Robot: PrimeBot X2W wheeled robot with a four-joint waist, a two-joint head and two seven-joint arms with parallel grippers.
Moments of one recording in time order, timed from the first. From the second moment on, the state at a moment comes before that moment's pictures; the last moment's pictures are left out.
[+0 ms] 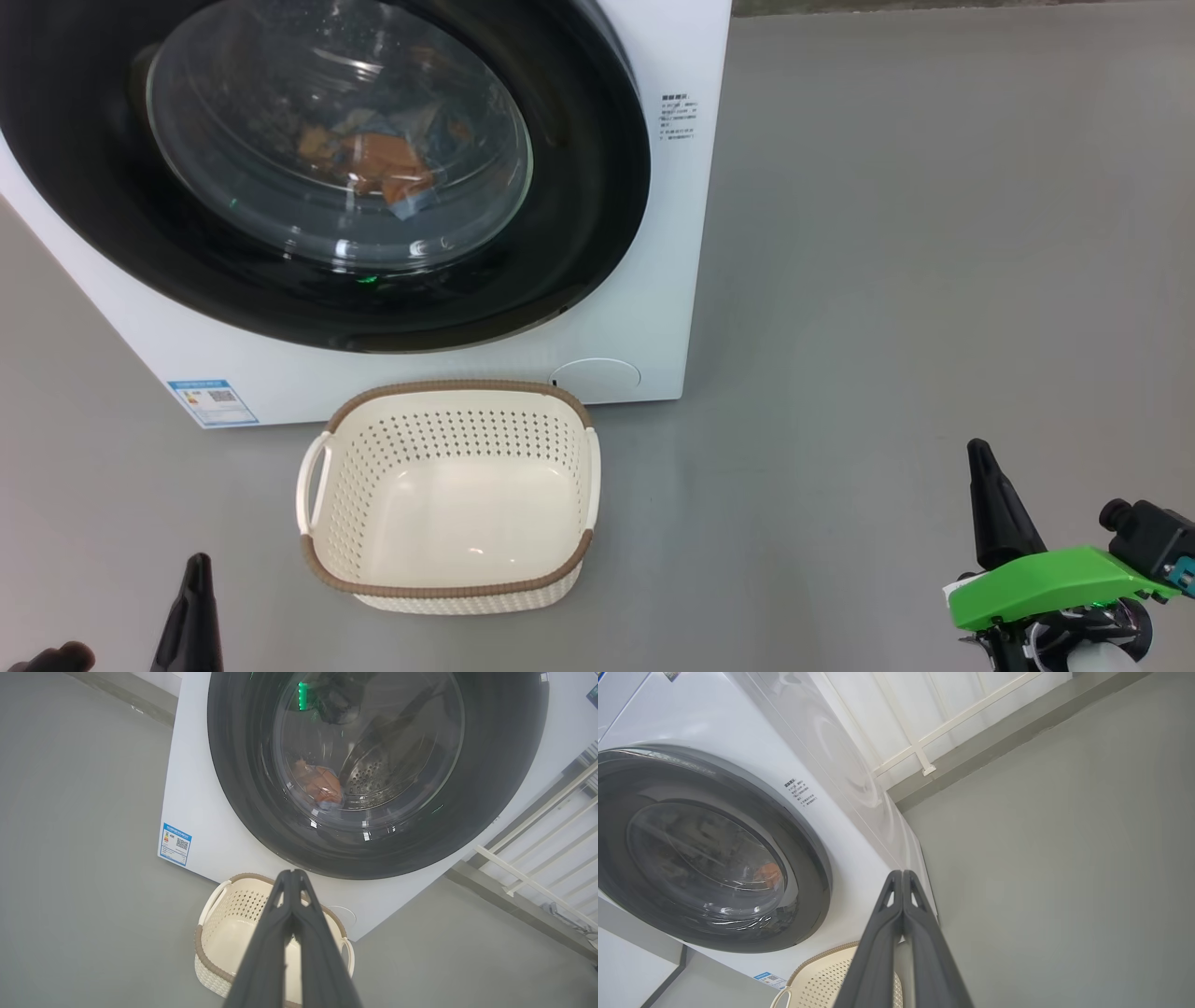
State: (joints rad) left arm -0.02 0.16 0.03 0.32 -0.72 -0.13 -0.15; right arm -0.08 -0.04 -0.05 0.31 0.63 0.13 -0.15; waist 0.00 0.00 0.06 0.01
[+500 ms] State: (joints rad) left arm -0.02 0.14 0.04 0.31 -0.87 -0.13 -0.10; right arm -0.08 -0.04 -0.07 0.31 0.79 0.13 -0.11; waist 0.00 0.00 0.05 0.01
